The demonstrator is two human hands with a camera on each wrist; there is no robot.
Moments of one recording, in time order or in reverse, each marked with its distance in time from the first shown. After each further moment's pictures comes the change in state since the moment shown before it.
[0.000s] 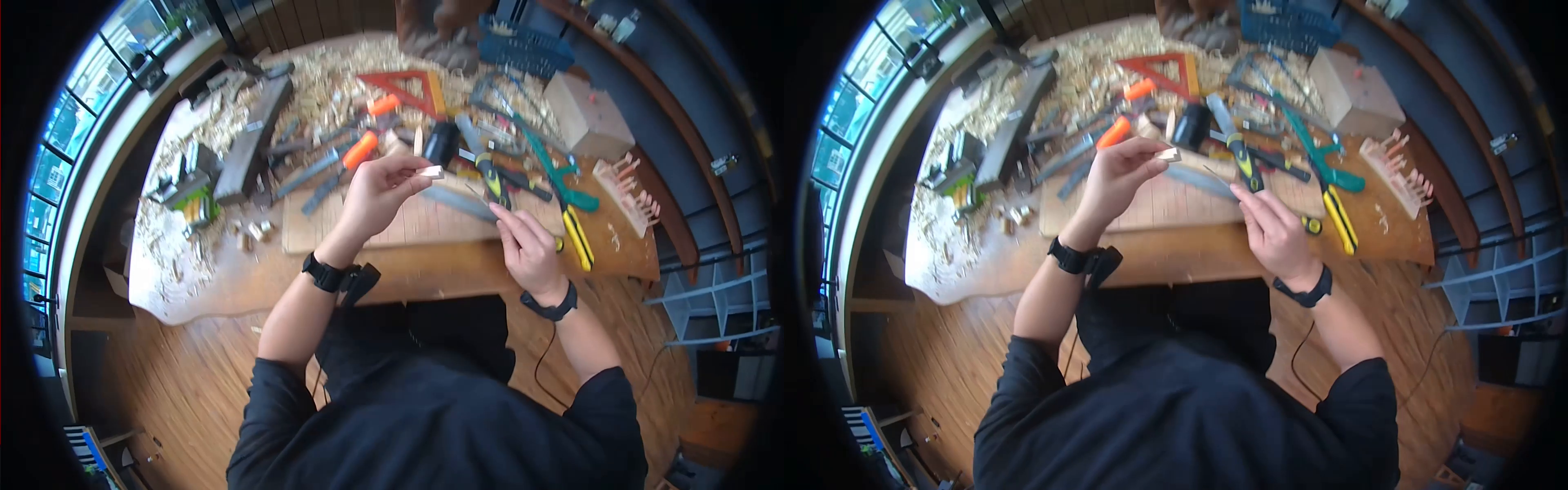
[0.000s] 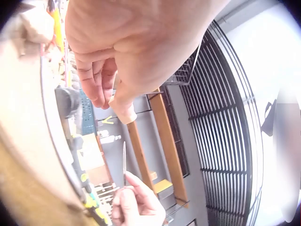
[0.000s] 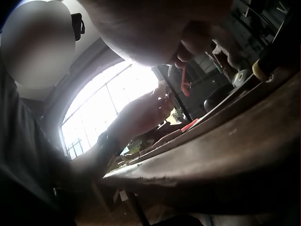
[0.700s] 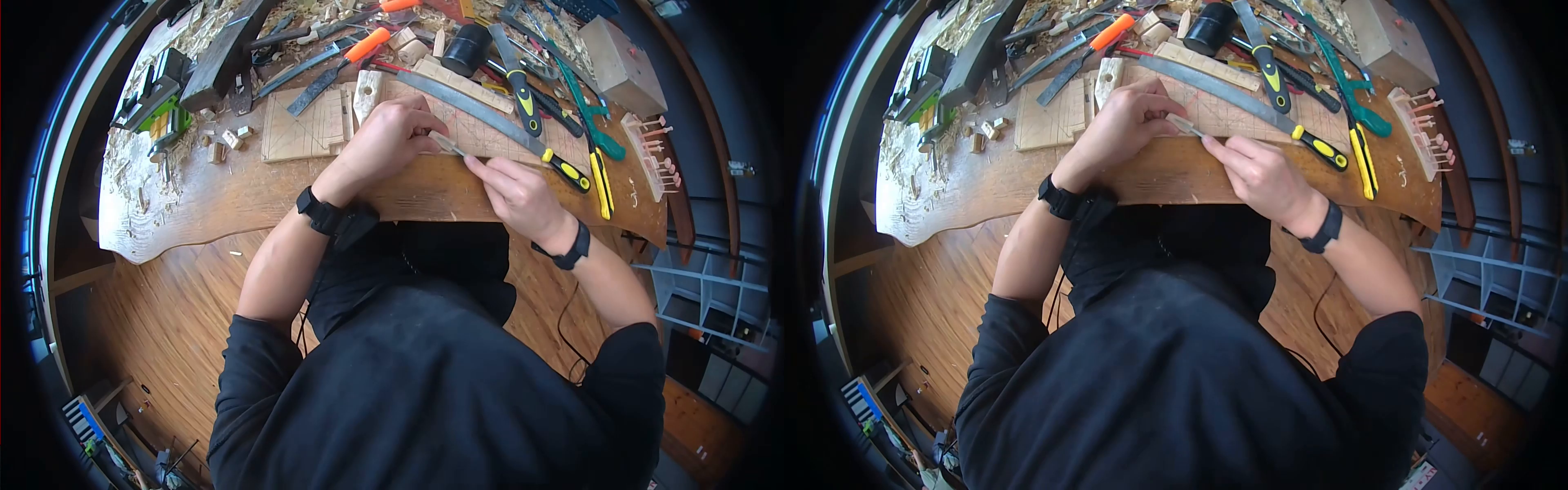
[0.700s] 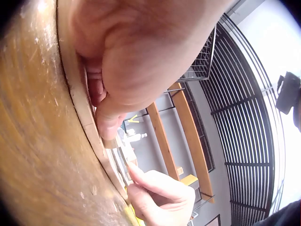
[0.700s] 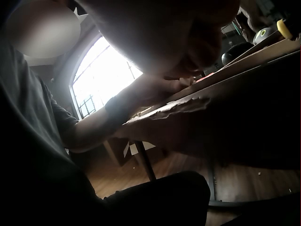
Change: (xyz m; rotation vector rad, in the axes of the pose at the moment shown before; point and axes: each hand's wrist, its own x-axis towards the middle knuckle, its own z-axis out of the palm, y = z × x) left_hand -0.046 -0.043 0.005 0.460 -0.169 0.147; right_hand -0.018 0.003 0.033 -0.008 -0.461 -0.200
